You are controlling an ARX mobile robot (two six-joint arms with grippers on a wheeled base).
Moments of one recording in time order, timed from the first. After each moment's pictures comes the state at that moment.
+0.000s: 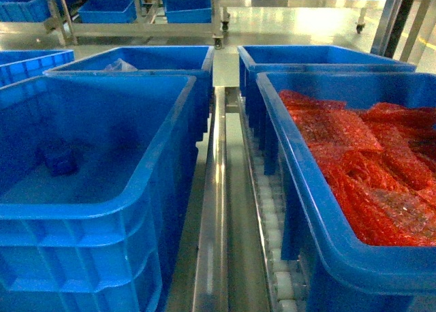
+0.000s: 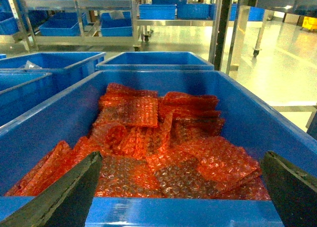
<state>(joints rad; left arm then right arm) 0.00 0.01 0.01 0.00 0.00 -0.01 0.00 0.01 0.01 0.00 0.00 0.00</state>
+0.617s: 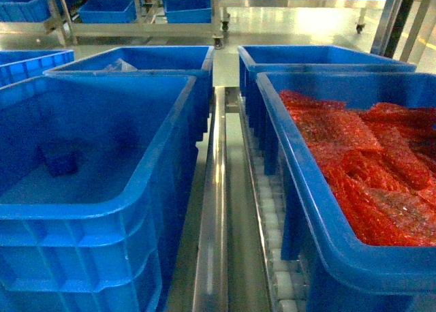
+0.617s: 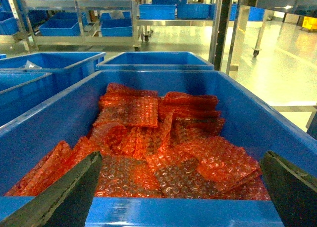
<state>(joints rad) 0.00 0.01 0.01 0.00 0.00 -0.01 0.00 0.01 0.01 0.00 0.00 0.00</state>
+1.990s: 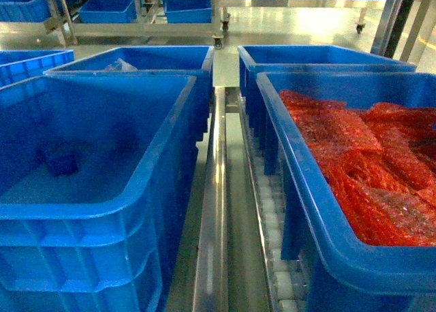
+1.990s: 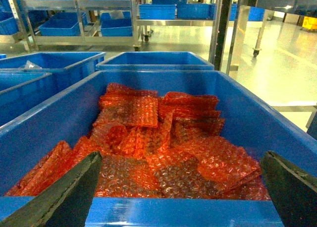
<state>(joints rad) 0.00 0.01 0.01 0.00 0.00 -0.01 0.00 0.01 0.01 0.00 0.00 0.00</state>
